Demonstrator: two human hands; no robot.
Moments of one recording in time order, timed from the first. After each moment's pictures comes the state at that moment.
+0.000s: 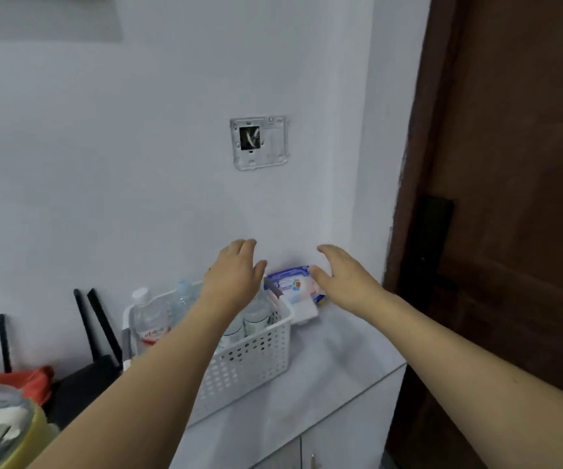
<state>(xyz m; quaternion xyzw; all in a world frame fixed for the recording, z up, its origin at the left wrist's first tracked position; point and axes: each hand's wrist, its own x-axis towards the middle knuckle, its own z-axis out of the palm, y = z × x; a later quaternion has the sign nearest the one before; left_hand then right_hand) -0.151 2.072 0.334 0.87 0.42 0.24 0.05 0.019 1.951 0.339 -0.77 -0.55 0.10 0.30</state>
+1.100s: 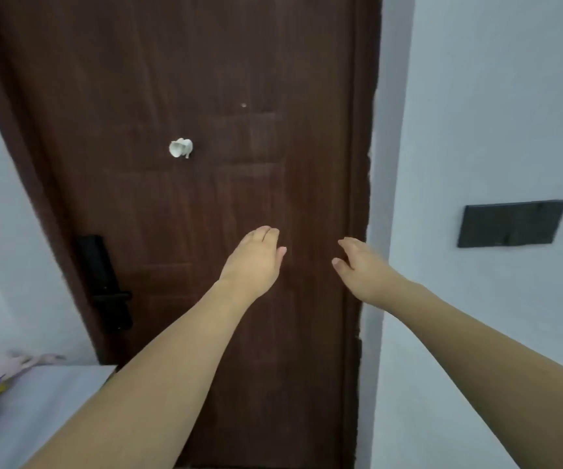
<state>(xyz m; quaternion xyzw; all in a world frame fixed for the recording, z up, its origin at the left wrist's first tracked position) 0.031 1.556 0.401 0.95 -0.15 0.25 0.10 0.005 1.345 0.393 -0.96 -0.09 -0.12 0.23</state>
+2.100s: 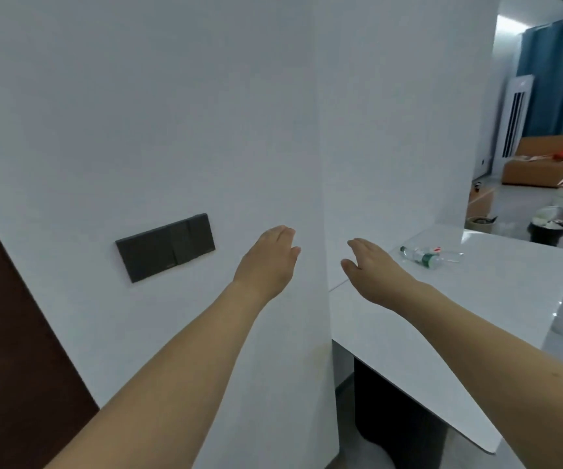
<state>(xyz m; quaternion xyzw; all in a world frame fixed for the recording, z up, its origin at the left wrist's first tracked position) -0.049 1.025 0.391 0.83 -0.50 0.16 0.18 -0.201 0.893 0.377 -0.92 0.29 -0.17 0.18</state>
